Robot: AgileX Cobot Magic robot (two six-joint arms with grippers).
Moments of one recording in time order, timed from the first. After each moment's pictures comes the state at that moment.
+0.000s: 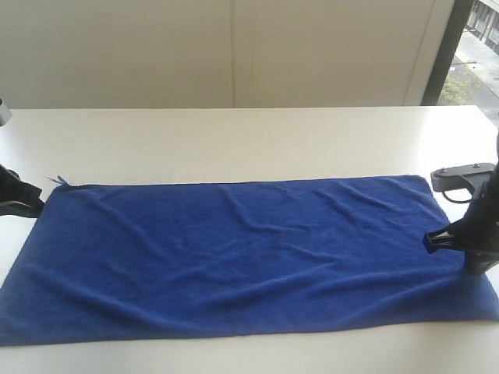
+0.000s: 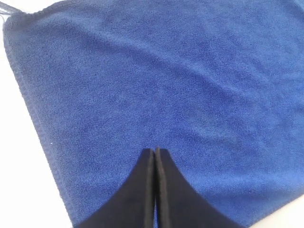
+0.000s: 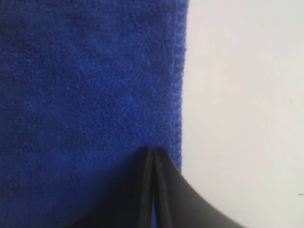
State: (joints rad) left arm 0.06 1.47 -0.89 -0.65 0.72 0.86; right arm -0.20 1.88 -1.03 -0.14 0.70 -0.05
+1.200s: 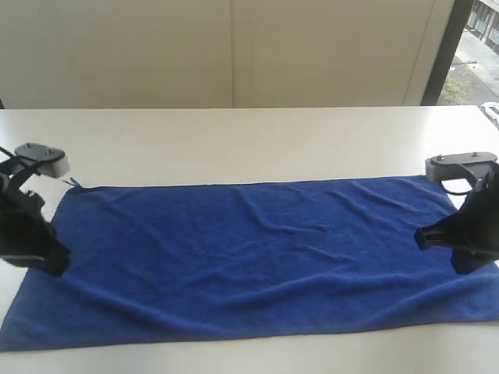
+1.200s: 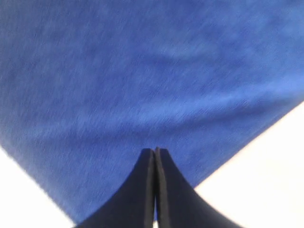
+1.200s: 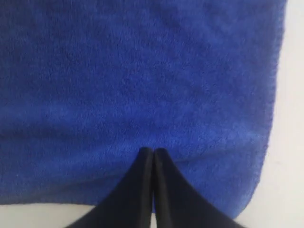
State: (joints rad) left arm -0.12 1.55 -0.88 -0.47 0.82 0.75; right arm -0.15 1.70 -0.95 0.03 0.76 -0.17
